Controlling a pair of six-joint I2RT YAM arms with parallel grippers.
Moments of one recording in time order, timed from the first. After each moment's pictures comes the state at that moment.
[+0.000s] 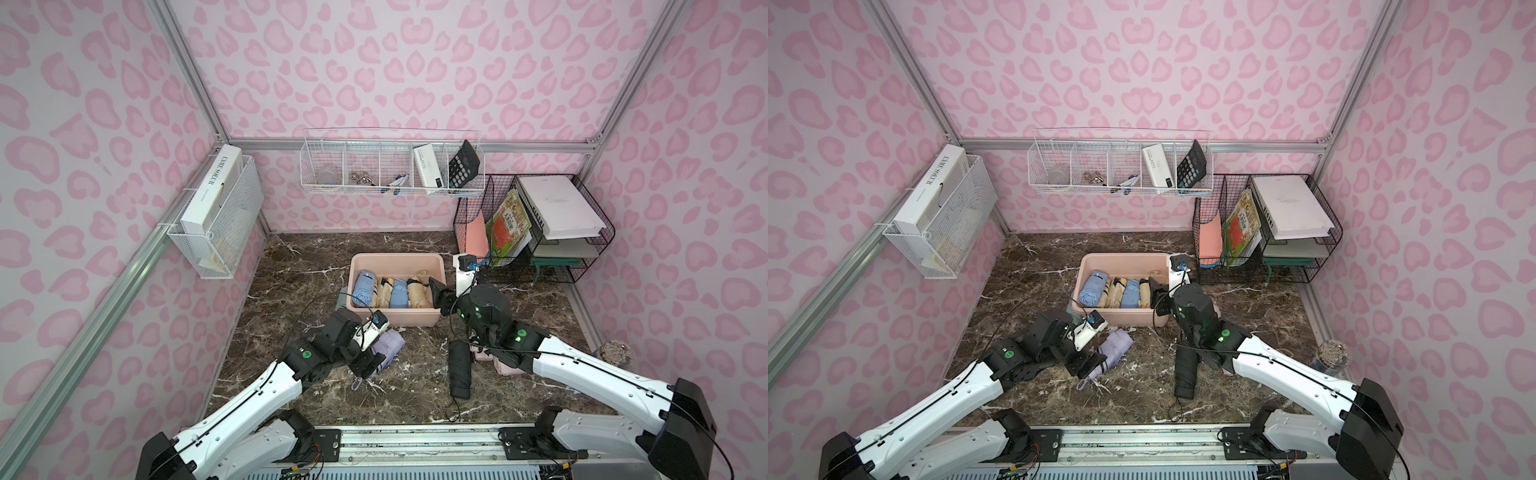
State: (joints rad) left arm -0.67 0.95 0.69 -0.61 0.04 0.07; right arm 0.89 1.15 0.84 0.09 0.45 0.26
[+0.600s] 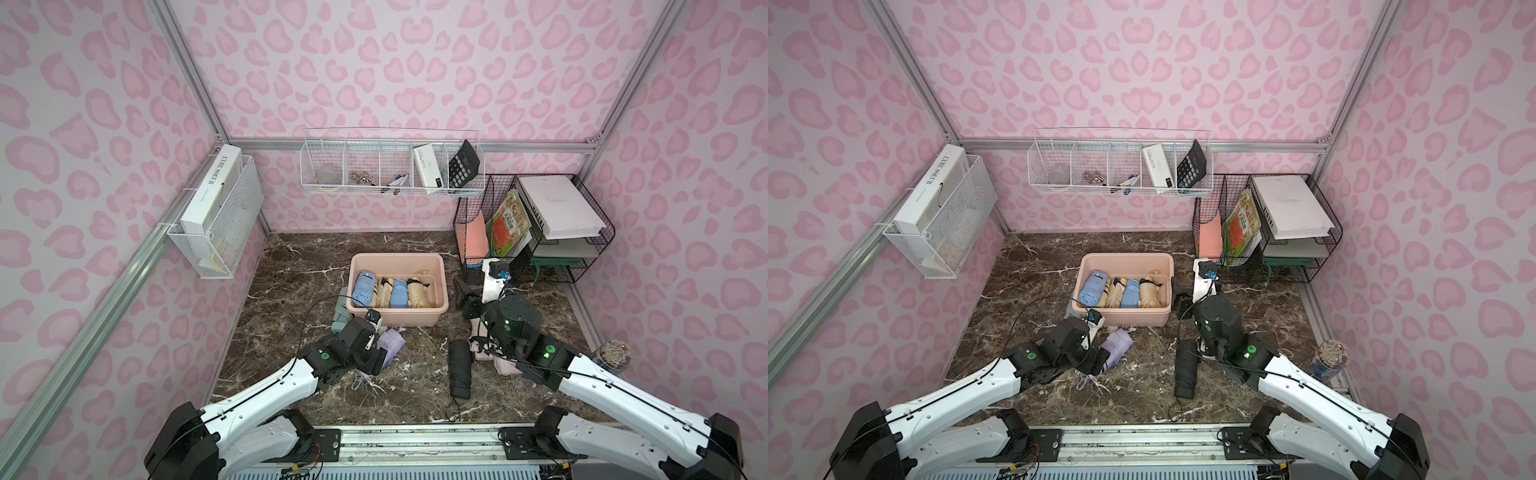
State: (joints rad) left arm -0.75 1.07 0.58 -0.45 -0.11 -0.29; right arm 0.86 0.94 0.74 0.07 0.51 0.25
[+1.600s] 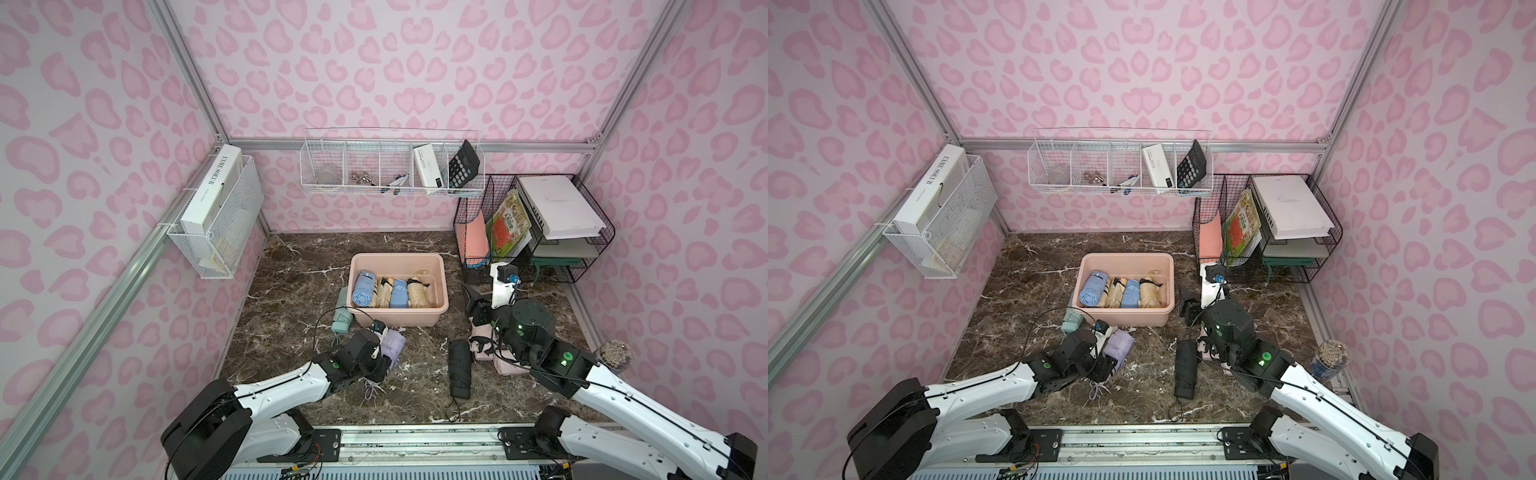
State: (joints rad) left arm -0.78 1.18 0.42 -0.13 0.01 -0.36; right arm 0.86 0.87 0.75 -0.06 0.46 0.22
